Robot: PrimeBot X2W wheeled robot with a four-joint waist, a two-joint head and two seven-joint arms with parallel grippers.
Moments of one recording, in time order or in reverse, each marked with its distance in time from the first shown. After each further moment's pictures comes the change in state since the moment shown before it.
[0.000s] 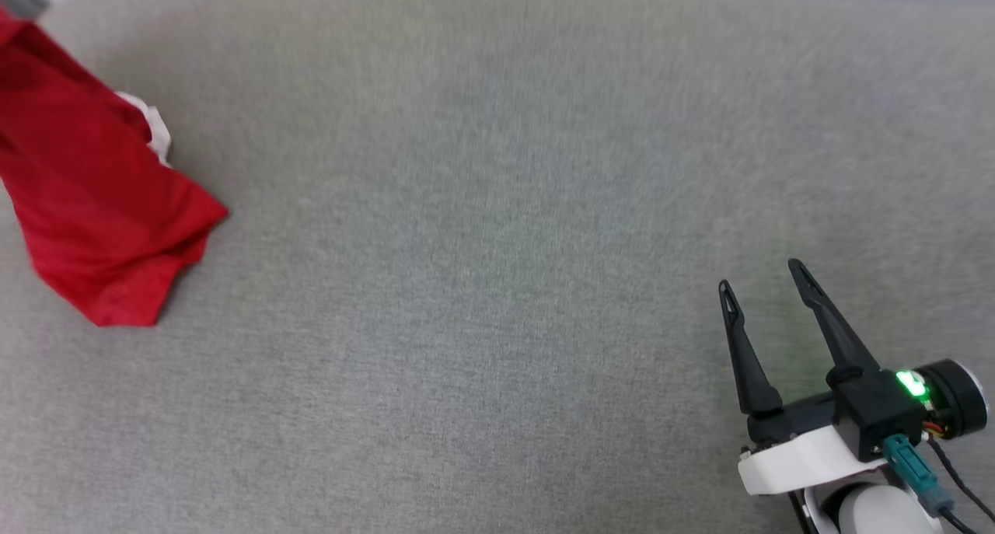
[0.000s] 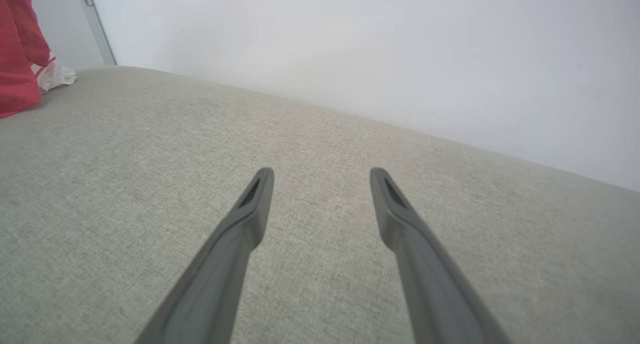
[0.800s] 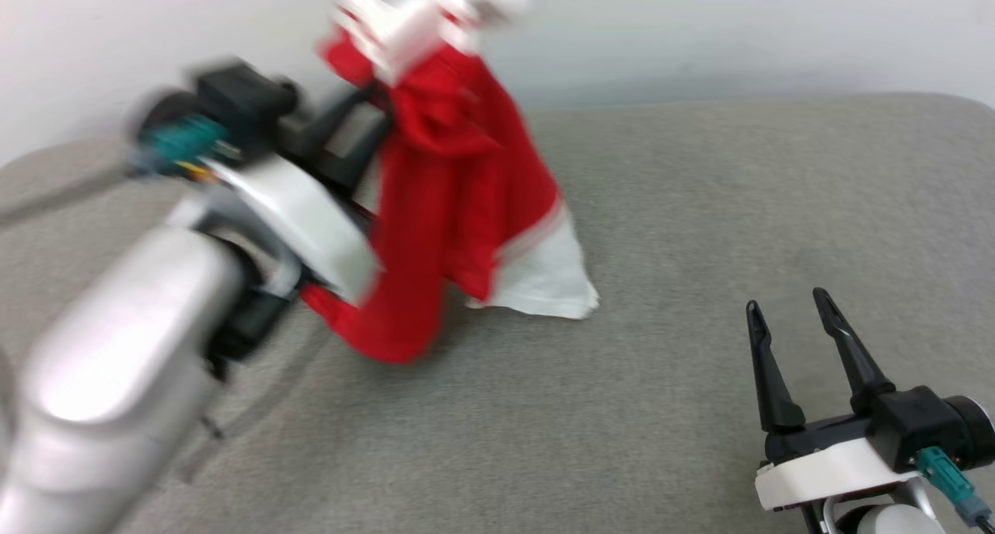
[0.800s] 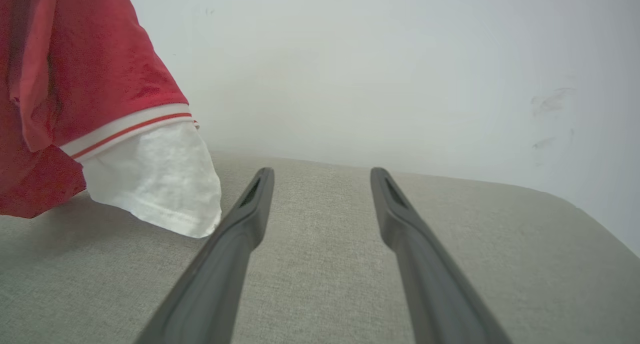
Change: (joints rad) left arm 0.043 -0.257 -0.323 -0.488 0.166 0.094 -0.211; right arm 0.046 0.001 -0.046 0.040 0.138 0.000 0.000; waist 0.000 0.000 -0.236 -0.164
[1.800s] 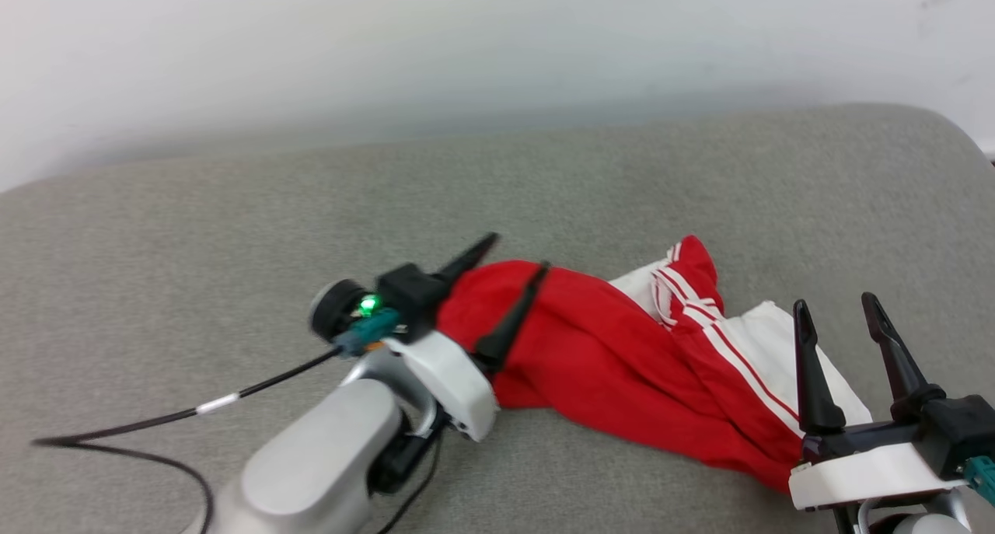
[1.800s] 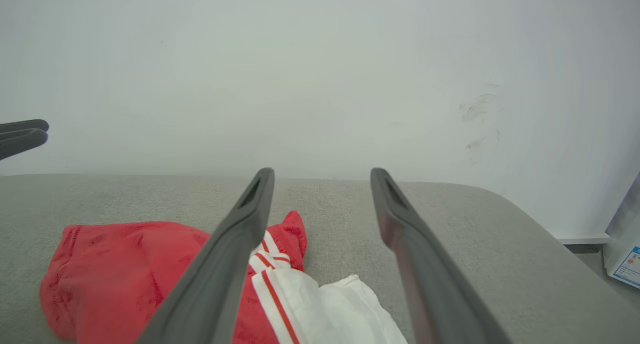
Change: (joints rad) left arm 0.212 -0.328 -0.170 0.309 0.094 0.036 -0.265; right arm 0.019 0.000 -0.081 -0.025 0.036 0.000 0.000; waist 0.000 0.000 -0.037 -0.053
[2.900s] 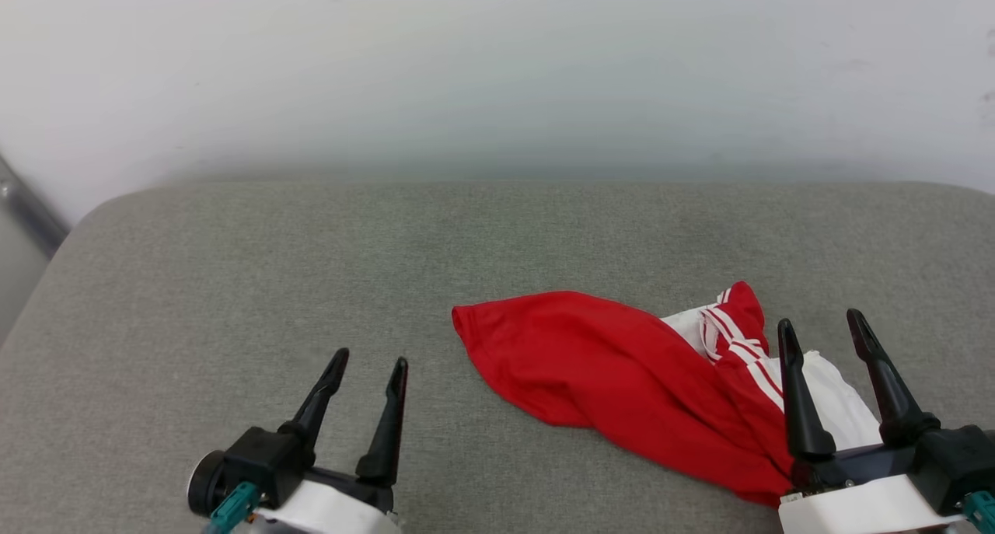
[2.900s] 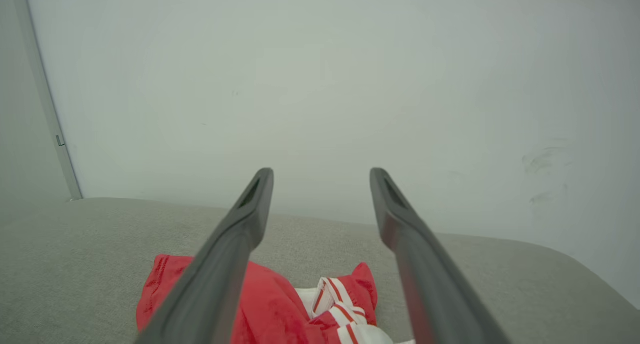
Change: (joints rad) left arm 0.632 -0.095 0.623 -0.313 0.344 -0.037 -0.004; right arm 0.085 0.000 0.049 -0.106 0.015 0.000 0.000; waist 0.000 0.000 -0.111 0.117
